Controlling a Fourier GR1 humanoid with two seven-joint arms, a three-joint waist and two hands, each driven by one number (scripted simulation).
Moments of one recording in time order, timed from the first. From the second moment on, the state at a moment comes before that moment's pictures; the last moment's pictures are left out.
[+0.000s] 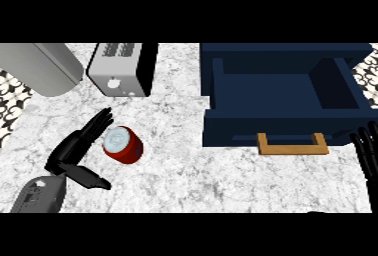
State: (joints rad) left arm -0.23 0.26 0.13 -1.00 -0.09 -0.53 -0.45; right arm 0.24 -0.04 -0.21 -2.05 -0.03 0.19 0.02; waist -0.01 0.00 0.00
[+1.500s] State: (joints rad) left arm -0.48 0.23 0.14 -0.49 -0.20 -0.41 -0.66; right arm 0.26 -0.02 -0.21 -2.12 -0.04 0.20 0.07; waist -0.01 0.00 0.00
